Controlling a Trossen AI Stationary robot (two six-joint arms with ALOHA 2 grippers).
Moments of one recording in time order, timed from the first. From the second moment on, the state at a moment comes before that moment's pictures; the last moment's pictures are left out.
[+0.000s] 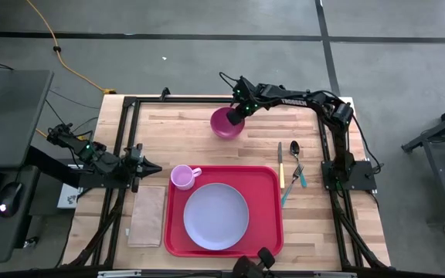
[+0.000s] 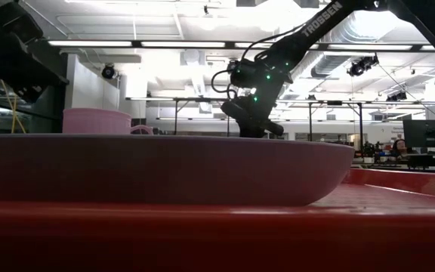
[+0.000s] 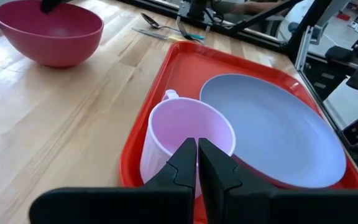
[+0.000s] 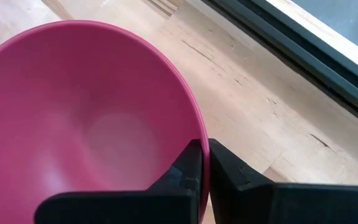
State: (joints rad) left arm -0.52 0.01 0.22 -0.58 -0.53 -0.47; right arm -0.59 2.01 1.49 -0.52 -0.03 0.31
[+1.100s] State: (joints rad) left arm -0.52 0.01 0.22 -0.59 -0.54 -0.47; right arm -0.53 2.01 1.72 -0.84 -0.13 0.29
